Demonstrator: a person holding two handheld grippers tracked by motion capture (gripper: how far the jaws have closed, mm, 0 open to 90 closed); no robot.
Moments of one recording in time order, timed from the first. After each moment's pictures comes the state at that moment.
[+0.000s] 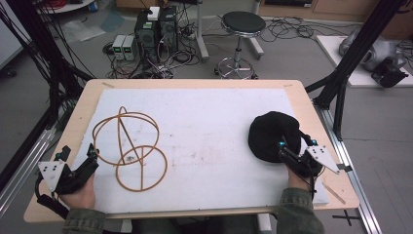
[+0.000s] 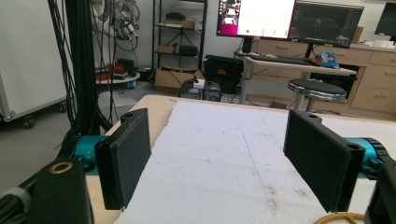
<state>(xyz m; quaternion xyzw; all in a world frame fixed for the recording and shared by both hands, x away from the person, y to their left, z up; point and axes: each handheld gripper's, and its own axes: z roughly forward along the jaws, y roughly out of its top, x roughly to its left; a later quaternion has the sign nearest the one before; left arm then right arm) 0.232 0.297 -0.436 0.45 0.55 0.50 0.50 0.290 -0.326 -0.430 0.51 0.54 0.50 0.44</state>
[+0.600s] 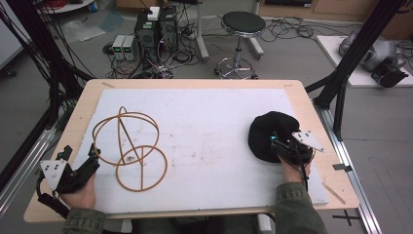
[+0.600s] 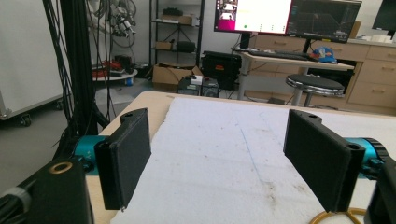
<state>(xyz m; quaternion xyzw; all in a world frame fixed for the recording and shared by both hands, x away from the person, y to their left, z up) 0.235 0.297 -0.438 0.46 0.55 0.49 0.50 0.330 -0.312 -0.430 0.53 0.61 0.41 0.42</state>
